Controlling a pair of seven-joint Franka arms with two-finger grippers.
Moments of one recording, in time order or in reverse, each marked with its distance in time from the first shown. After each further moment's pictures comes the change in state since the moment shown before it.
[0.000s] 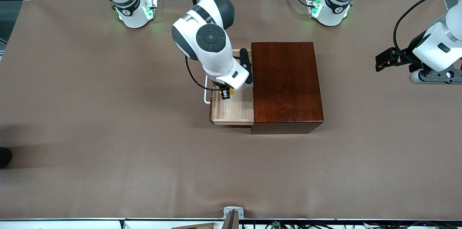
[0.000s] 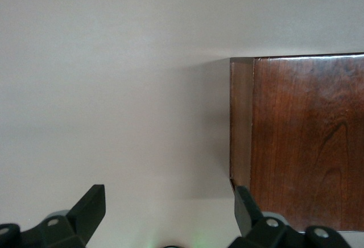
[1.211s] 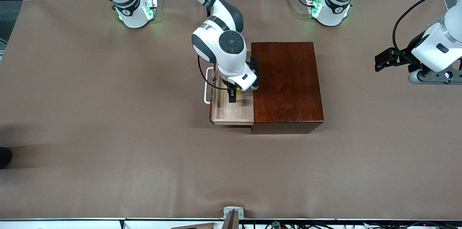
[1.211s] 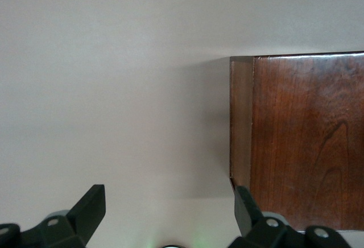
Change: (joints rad) left arm 0.000 0.000 -0.001 -0.004 0.000 0.000 0.000; right arm 0.076 0.016 -0.017 -0.131 -0.079 0.115 0.230
